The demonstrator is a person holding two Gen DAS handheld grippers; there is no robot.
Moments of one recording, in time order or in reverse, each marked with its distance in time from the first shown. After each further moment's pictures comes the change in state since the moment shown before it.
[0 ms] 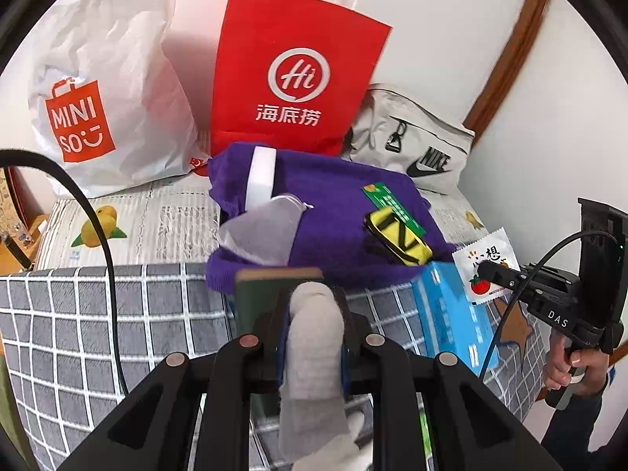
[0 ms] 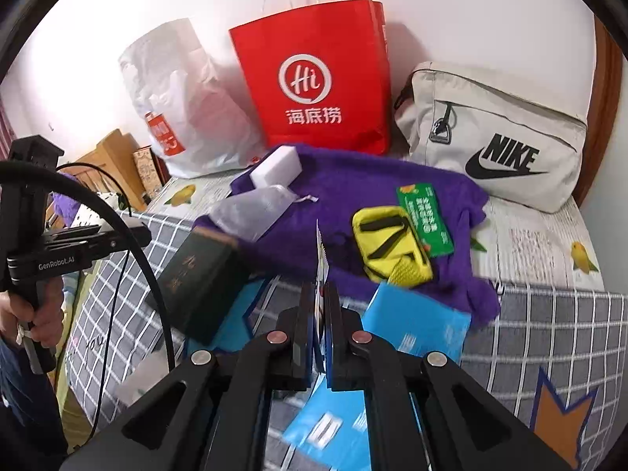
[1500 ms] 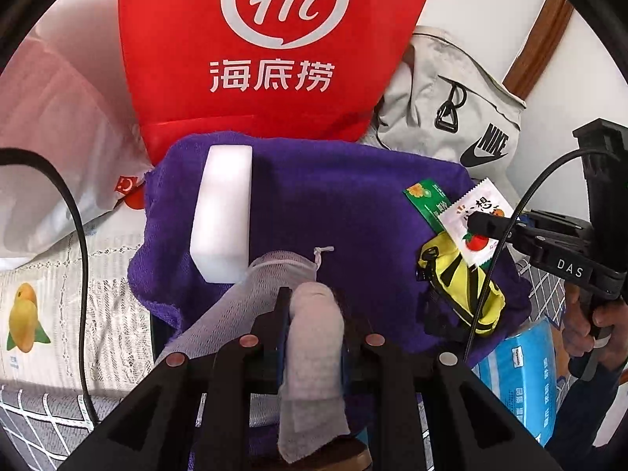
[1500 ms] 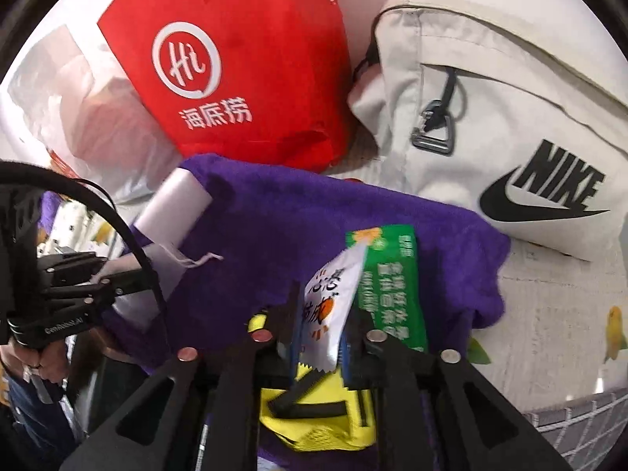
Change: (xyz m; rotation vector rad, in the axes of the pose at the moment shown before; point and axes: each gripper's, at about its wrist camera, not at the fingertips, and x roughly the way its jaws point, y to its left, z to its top) left arm 0.160 -0.002 0.073 0.079 0.147 0.032; right arm 0.137 -0.087 0.088 0.042 0.133 -0.027
